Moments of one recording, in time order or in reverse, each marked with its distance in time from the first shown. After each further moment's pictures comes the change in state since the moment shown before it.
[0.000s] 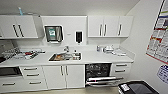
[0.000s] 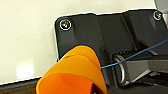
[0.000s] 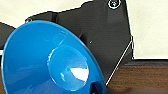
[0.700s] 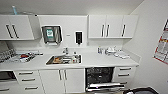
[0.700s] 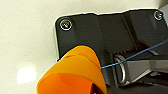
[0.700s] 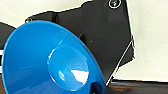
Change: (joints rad) left arm 0.000 0.000 0.000 0.000 0.000 0.000; right arm 0.000 0.000 0.000 0.000 0.000 0.000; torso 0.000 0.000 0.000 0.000
